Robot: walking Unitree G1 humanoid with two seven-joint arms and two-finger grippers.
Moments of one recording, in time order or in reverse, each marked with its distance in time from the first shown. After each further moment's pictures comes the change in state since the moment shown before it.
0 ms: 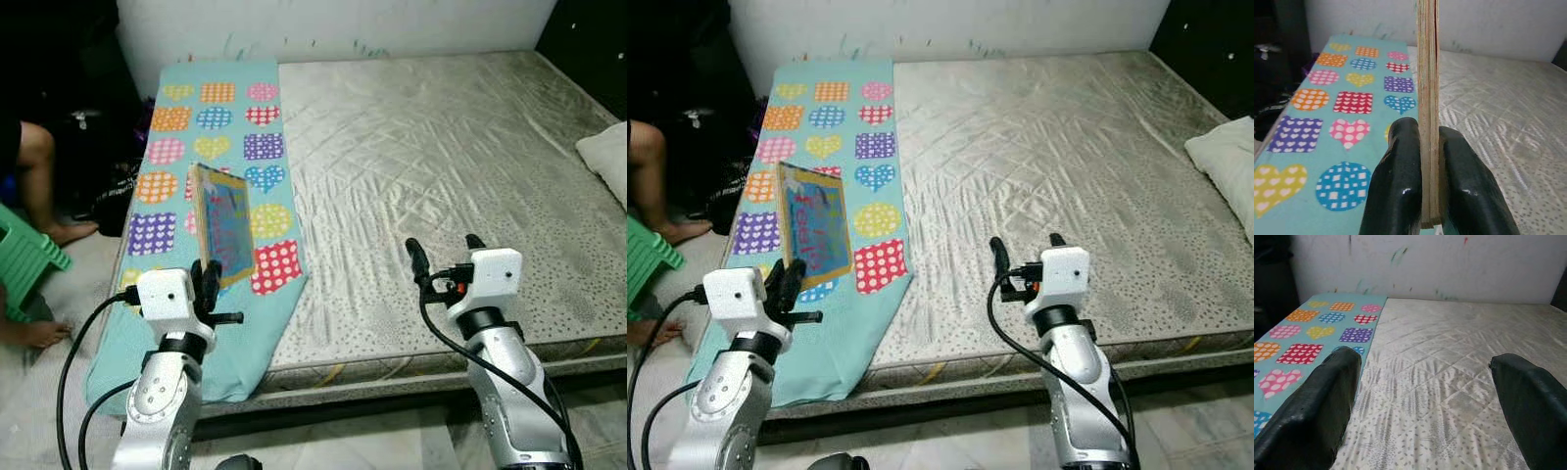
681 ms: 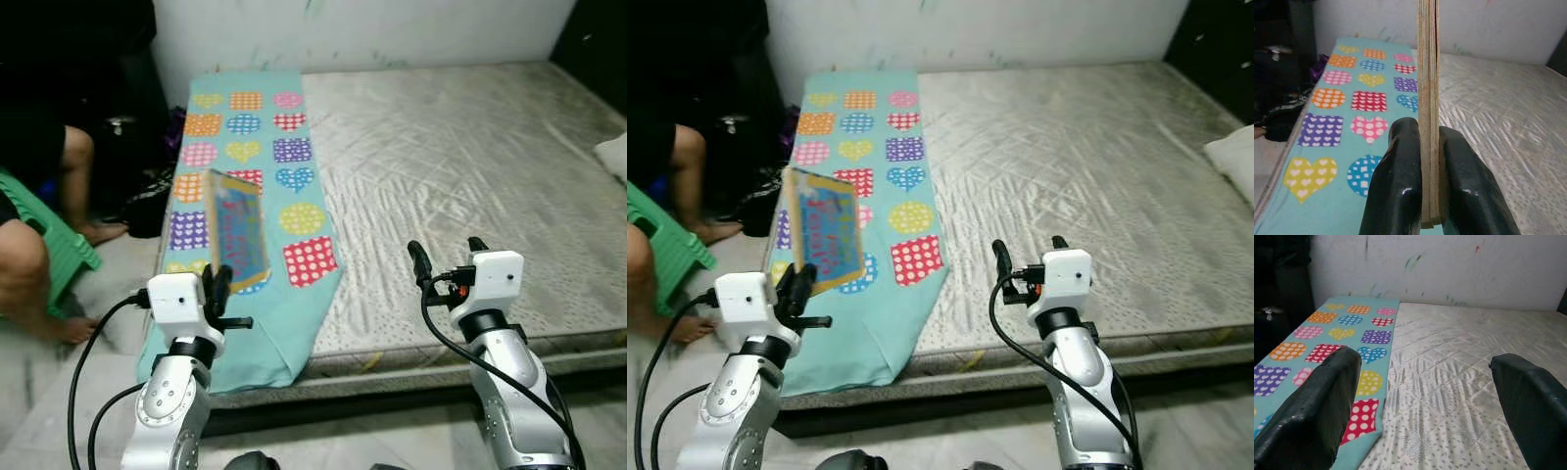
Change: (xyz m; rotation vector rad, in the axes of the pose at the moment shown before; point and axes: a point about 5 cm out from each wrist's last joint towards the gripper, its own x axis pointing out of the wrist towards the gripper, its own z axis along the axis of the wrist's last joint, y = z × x) left arm -0.002 -0.003 -0.003 -0.003 0.018 -0.015; right arm -0.001 0.002 -0.002 -0.010 0.005 0.009
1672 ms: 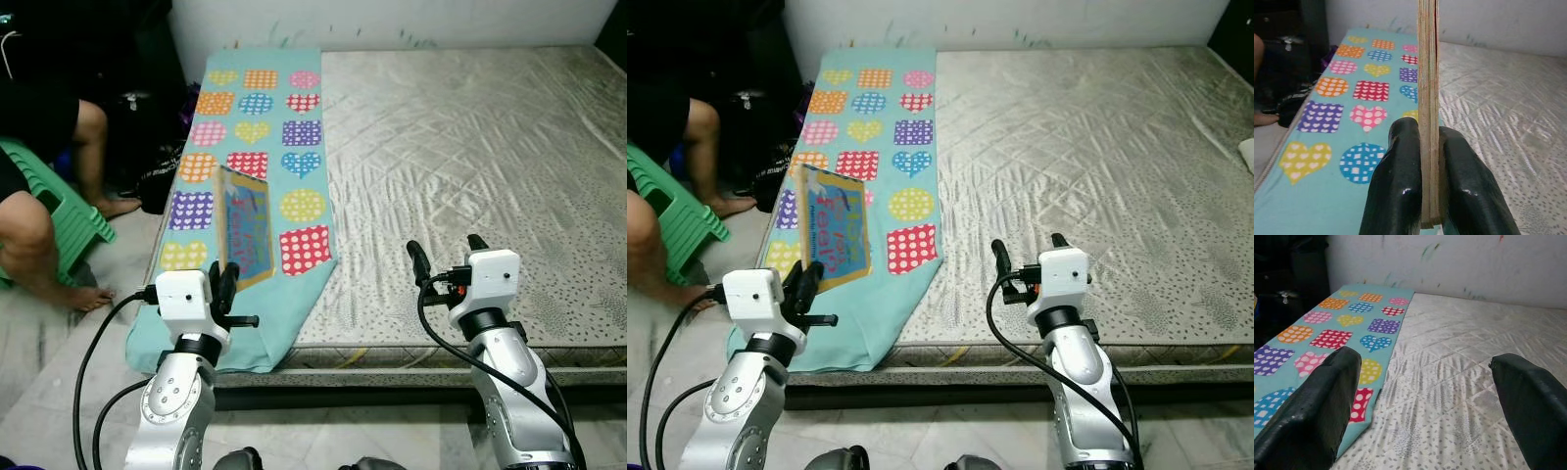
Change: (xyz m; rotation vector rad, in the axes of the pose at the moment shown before) left arm 0.002 -0.007 0.001 0.001 -0.003 -0.021; right arm 0.000 -0.001 -0.001 -0.046 0.002 0.009
